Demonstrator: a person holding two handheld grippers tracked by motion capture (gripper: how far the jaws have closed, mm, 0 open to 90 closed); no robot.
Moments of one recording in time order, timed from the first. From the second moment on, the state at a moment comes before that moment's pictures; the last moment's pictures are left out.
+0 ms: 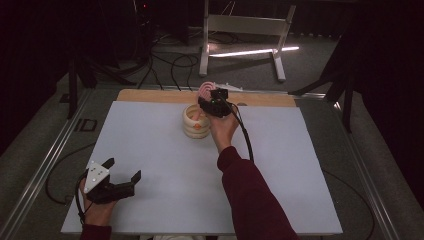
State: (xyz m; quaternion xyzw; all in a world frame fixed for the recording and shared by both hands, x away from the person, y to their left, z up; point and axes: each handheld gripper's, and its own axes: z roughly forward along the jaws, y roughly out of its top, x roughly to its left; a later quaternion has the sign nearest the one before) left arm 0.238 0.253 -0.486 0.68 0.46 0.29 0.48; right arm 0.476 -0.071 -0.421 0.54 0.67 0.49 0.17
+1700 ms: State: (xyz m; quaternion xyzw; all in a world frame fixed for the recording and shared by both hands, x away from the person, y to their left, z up) left arm 0.238 0.251 -0.485 0.69 0.46 0.29 0.48; right arm 0.476 -0.076 -0.428 0.55 0.66 0.49 0.16
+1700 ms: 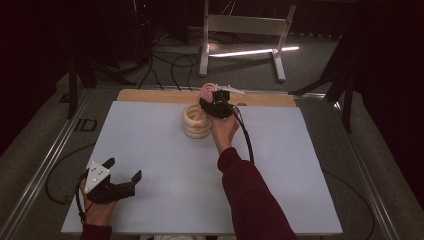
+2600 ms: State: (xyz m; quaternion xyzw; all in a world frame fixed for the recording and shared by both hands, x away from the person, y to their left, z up) left arm 0.239 0.249 -0.486 0.69 0.46 0.29 0.48; right arm 0.478 -0.087 -0.430 0.56 0.66 0.48 0.16
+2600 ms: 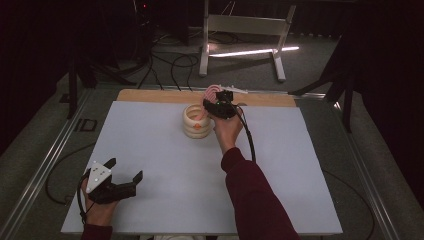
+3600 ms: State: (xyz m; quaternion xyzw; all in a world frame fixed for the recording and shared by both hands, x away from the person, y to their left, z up) left arm 0.239 0.247 -0.487 0.69 0.45 0.29 0.48; right arm 0.479 -0.097 -0.436 0.54 0.71 0.43 0.15
